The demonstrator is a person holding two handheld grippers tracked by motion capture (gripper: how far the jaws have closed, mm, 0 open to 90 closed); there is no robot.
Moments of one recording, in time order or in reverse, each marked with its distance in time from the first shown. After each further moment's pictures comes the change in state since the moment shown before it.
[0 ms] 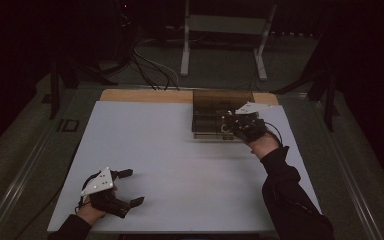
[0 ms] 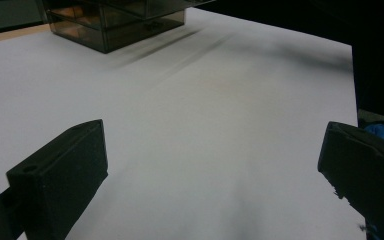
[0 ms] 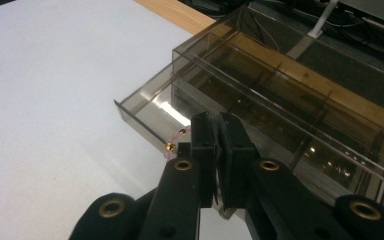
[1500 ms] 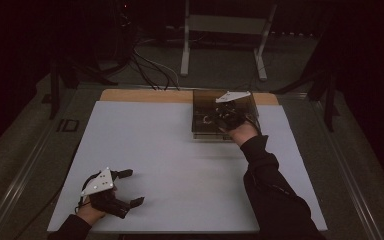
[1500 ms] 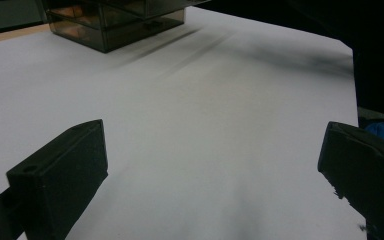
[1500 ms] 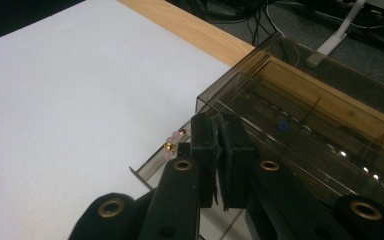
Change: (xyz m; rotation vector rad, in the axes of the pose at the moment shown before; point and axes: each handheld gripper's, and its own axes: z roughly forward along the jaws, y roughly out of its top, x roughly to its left) left arm 0.000 0.000 0.000 0.002 0.002 0.006; right arm 0.012 0.035 0.049 0.003 0.059 0.022
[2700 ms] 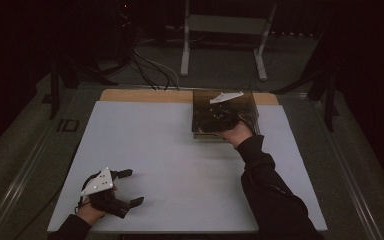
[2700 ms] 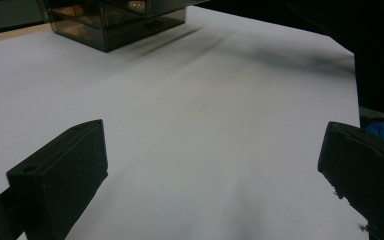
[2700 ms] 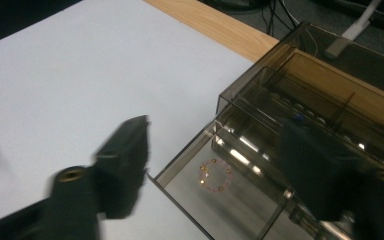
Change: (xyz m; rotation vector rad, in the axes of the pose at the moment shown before) left arm 0.001 -0.001 0.000 0.001 0.000 0.000; right arm 0.006 0.002 0.013 0.033 0.047 0.023
